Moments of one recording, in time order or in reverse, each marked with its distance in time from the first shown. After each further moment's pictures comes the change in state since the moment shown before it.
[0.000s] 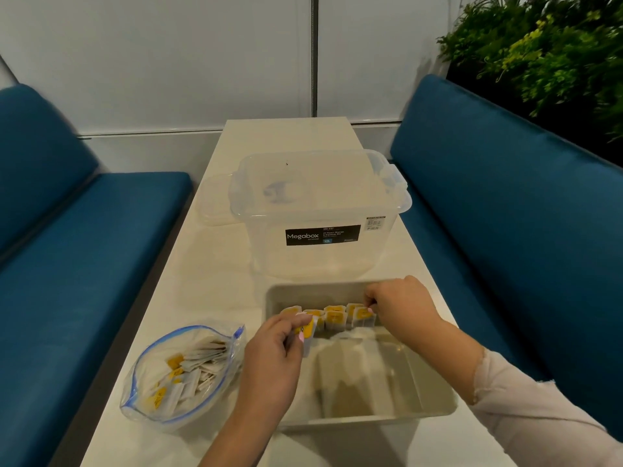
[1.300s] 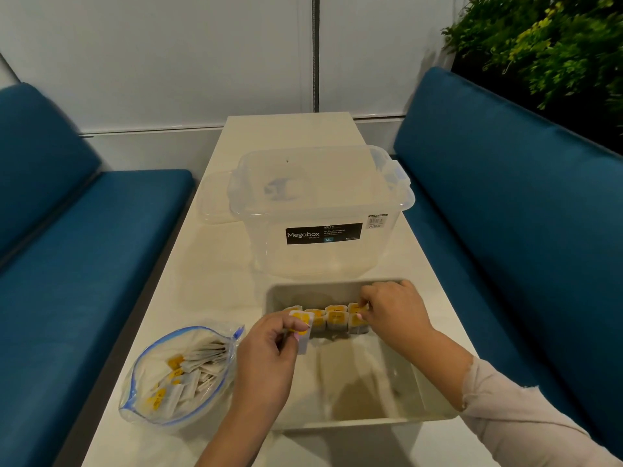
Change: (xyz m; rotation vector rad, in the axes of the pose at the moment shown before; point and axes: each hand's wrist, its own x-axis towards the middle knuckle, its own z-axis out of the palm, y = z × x) left_hand 0.003 -0.004 0.000 -0.091 0.075 -0.054; right_hand 0.007 -0.004 0.026 0.086 0.095 -0.046
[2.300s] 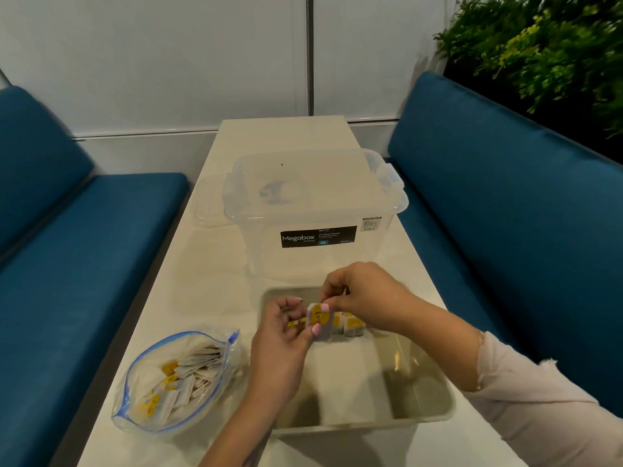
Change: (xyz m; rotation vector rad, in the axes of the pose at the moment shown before) left_hand 0.008 0.022 0.013 -0.236 -0.101 -0.191; right_hand 0.006 -0.036 -0.077 0.605 -0.212 -0.074
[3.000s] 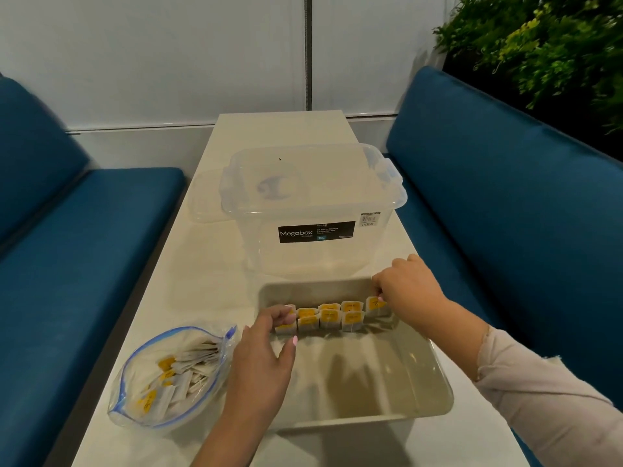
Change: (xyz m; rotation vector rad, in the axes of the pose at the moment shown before) left_hand -0.015 -0.010 -0.017 0.404 0.078 0.155; right_hand -0.002 0.061 -0.005 -0.864 -0.012 0.115
